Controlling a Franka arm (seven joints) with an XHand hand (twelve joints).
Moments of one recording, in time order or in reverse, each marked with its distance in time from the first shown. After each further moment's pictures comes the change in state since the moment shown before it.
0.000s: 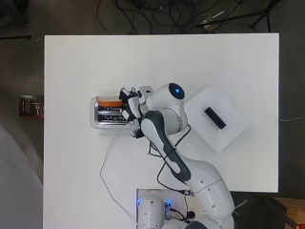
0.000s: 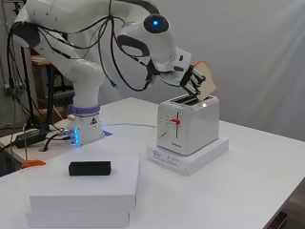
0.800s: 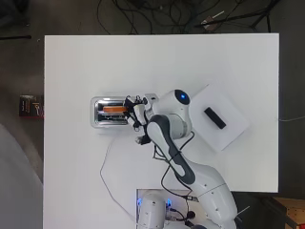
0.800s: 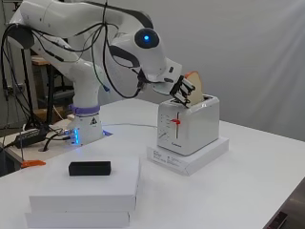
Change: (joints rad) arm -0.084 -0.014 -0.011 -0.095 0.010 -0.010 -0.038
